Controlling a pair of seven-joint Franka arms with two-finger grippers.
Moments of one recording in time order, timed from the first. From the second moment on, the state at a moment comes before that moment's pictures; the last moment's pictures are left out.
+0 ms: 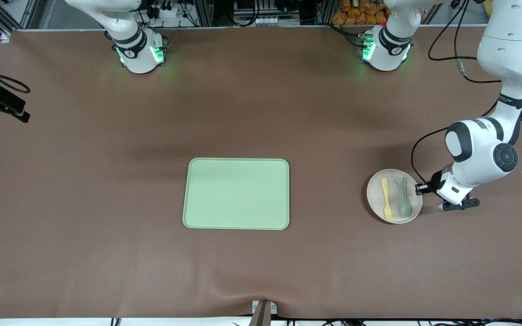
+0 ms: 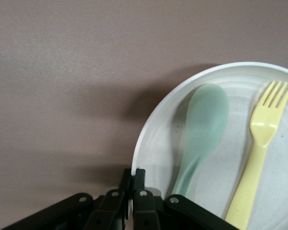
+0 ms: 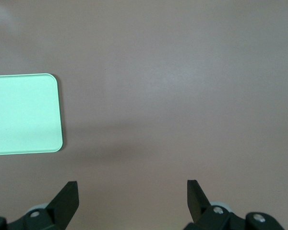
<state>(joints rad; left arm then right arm) 0.17 0.52 -0.11 -1.99 -0.14 2.51 0.02 -0.07 0.00 0.04 -1.49 -0.02 1.51 0.03</state>
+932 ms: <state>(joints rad) 0.17 0.41 -0.34 -1.97 -0.18 2.43 -0.24 -0.07 0.00 0.03 -1.49 -0.02 1.51 0.03</state>
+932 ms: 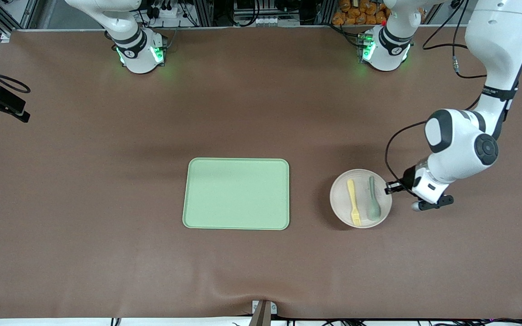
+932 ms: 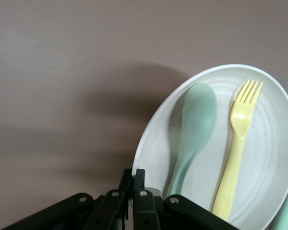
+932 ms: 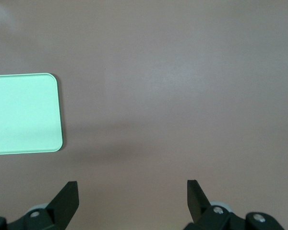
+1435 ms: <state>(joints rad) 0.10 0.40 -0.49 -1.90 -0.18 2.42 -0.44 -0.08 0.01 0.03 -1.49 -0.02 1.54 0.03</state>
